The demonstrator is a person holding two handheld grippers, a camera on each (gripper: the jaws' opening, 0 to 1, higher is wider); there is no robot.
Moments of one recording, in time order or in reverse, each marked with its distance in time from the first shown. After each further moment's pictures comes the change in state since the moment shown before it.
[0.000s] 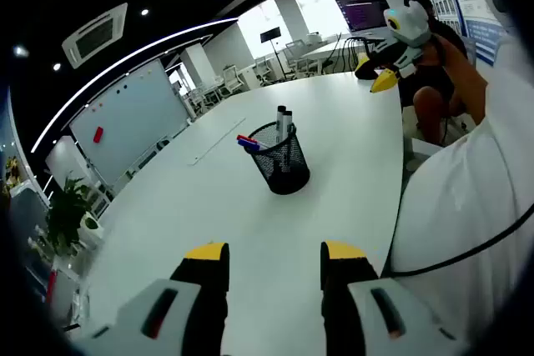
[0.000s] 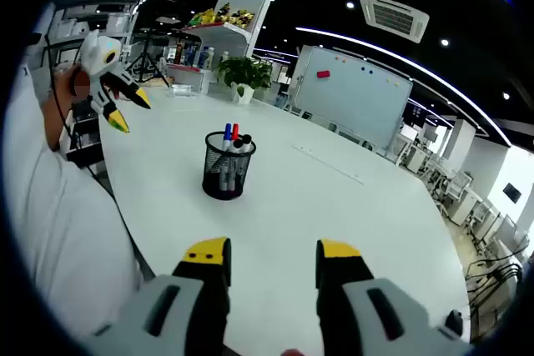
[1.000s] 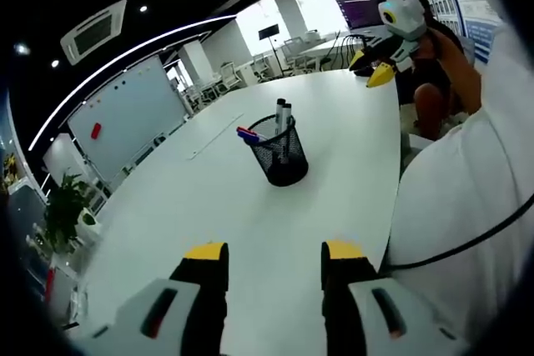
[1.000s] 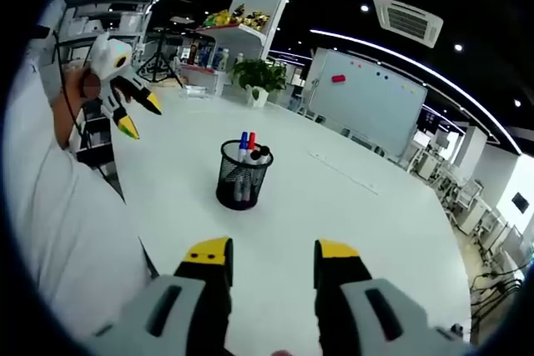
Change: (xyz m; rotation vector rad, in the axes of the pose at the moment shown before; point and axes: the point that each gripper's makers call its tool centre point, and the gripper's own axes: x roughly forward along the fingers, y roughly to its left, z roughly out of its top) left arm 0.000 -0.001 -0.012 0.000 0.027 -0.020; right arm 0.007 0.014 0.016 -0.030 -0.015 0.060
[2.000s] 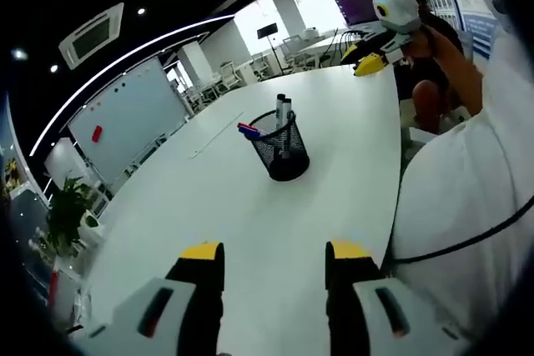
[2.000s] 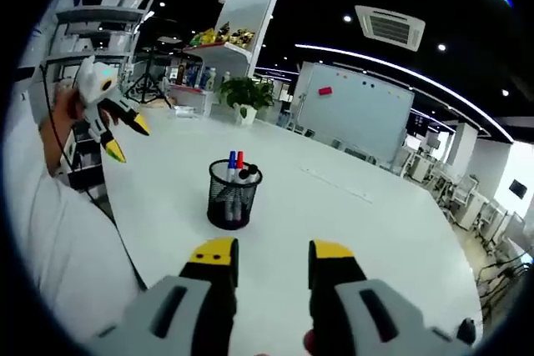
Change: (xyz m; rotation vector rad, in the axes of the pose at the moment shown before) left arm -0.002 0.002 -0.009 0.022 0.004 0.001; right arm 0.008 -0.013 0.012 0.058 -0.074 -0.066
